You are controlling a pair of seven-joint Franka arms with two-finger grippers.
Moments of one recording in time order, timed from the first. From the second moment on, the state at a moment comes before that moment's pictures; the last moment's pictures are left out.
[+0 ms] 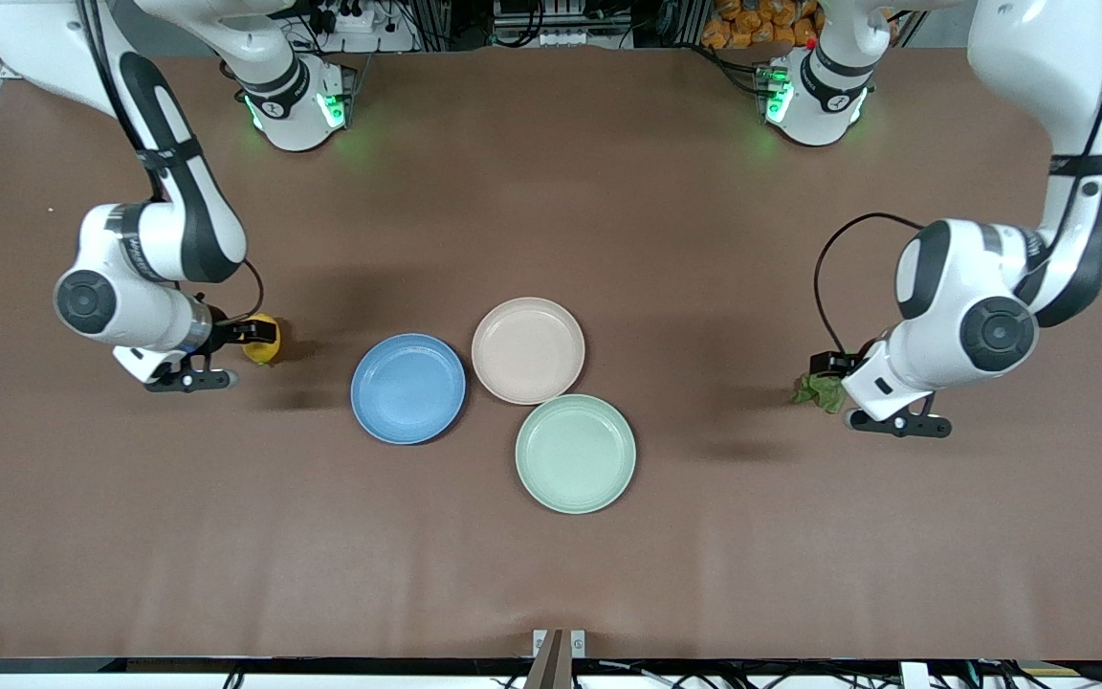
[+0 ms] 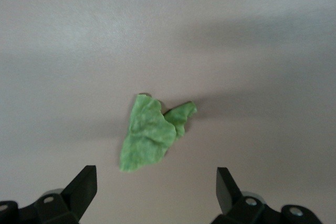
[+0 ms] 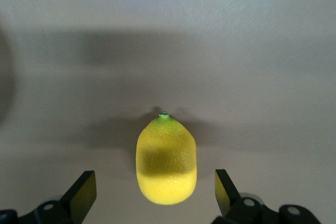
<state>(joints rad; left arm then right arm) -0.09 0.42 -0.07 -1.84 0.05 2.10 -0.08 0.09 0.32 -0.07 -2.16 0.02 2.25 -0.05</state>
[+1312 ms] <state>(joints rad) -0.06 0.59 -0.06 -1.89 0.05 2.29 -0.08 0.10 0.38 -0.07 -2.21 0.02 2.33 -0.09</state>
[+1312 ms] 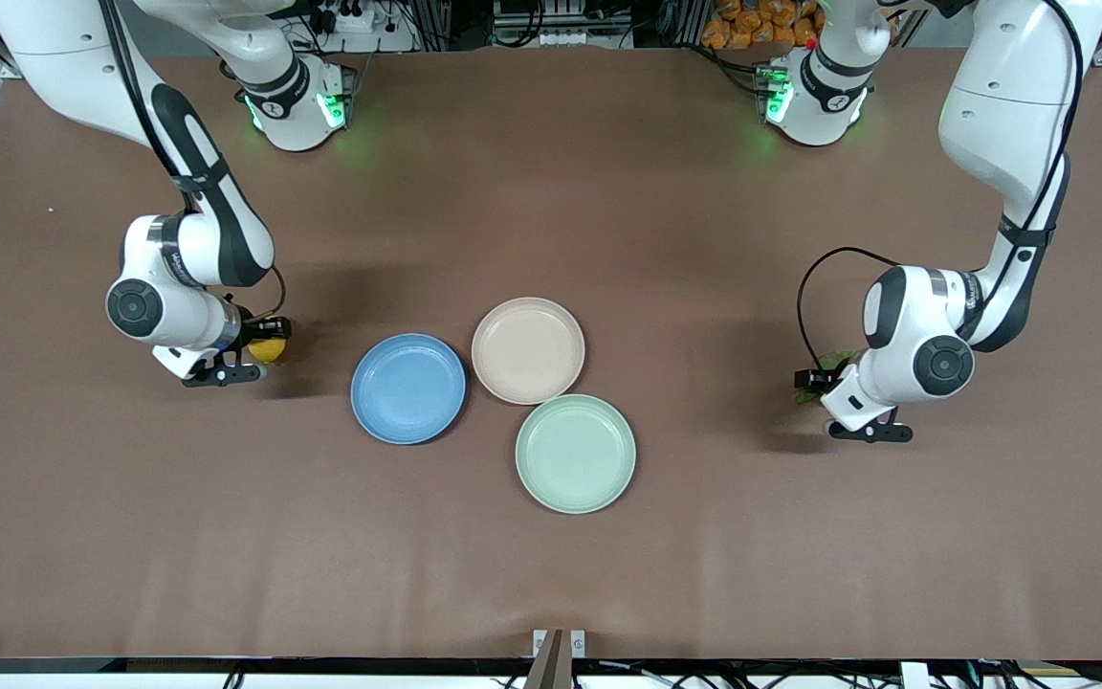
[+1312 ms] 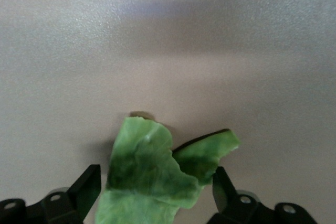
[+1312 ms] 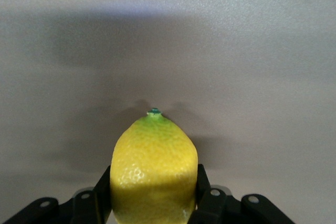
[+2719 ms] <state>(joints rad) -0.28 0.42 -0.13 -1.74 -0.04 2.11 -0.42 0.42 0.61 -0.06 -1.68 0.28 2.19 0.16</state>
